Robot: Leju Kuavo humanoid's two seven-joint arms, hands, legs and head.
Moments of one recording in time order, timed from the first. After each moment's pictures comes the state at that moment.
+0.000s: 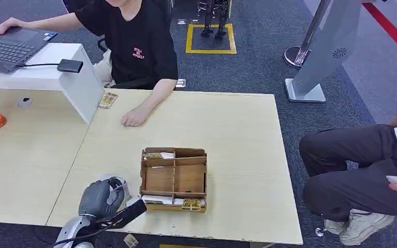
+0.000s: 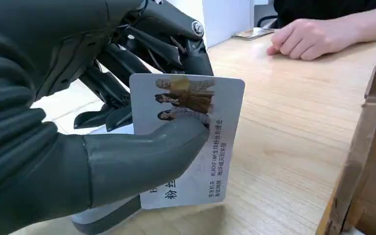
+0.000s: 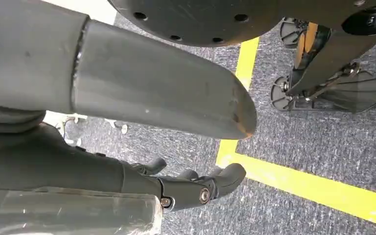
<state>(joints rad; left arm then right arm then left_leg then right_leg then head) -0.02 0.16 -0.40 -1.36 -0.89 0.13 0.05 -0.07 0.19 -1.13 -0.20 1.26 0.01 -0.03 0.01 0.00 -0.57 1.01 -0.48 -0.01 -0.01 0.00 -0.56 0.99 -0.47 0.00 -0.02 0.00</state>
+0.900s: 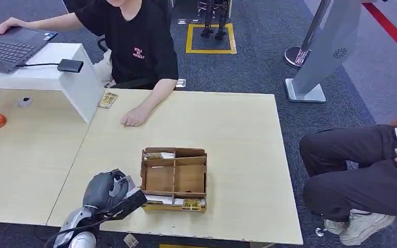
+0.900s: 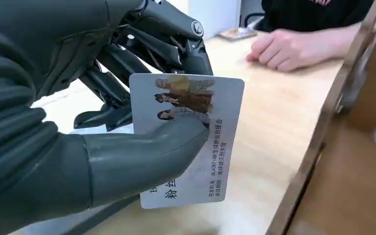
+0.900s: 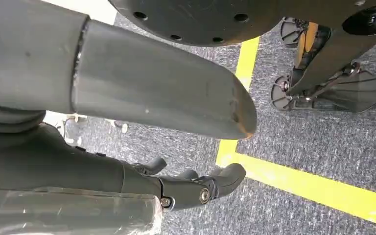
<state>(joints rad) -0.09 0.15 -0.40 -1.34 -0.76 0.11 -0.01 -0.07 0.19 -1.13 -0.20 1.27 0.01 -0.03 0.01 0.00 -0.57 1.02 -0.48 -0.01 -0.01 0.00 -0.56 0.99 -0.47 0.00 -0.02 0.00</state>
